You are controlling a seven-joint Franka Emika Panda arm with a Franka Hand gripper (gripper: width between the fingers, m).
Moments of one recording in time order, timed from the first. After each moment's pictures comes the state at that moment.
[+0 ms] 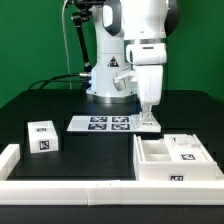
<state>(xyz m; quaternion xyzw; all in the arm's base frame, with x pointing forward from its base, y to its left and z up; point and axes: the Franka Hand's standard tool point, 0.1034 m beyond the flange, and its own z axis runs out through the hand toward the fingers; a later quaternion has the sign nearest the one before) 0.427 0.061 0.059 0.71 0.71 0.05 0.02</state>
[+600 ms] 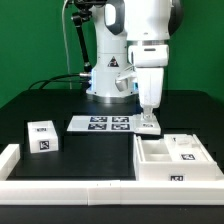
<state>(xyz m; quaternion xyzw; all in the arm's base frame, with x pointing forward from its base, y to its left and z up) 0.432 0.064 0.058 0.72 0.69 0.03 0.01</state>
